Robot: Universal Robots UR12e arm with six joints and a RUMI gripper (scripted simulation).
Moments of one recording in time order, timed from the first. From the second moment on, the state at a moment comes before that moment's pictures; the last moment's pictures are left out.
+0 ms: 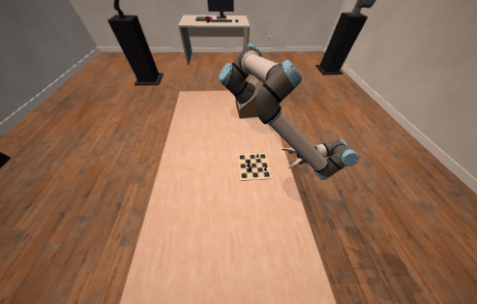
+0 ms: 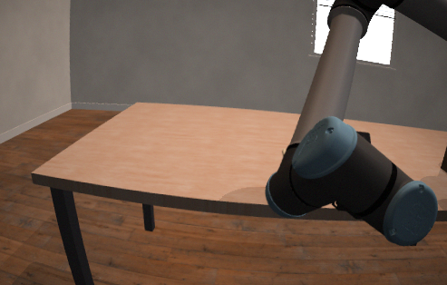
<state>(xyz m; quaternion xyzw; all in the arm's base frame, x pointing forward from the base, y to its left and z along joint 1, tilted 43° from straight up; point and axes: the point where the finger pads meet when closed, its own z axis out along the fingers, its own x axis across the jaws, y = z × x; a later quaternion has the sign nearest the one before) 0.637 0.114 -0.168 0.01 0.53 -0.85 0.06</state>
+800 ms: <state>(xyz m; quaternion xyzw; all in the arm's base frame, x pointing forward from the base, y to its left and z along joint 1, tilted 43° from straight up) 0.634 0.169 -0.107 0.01 0.53 -0.85 0.06</state>
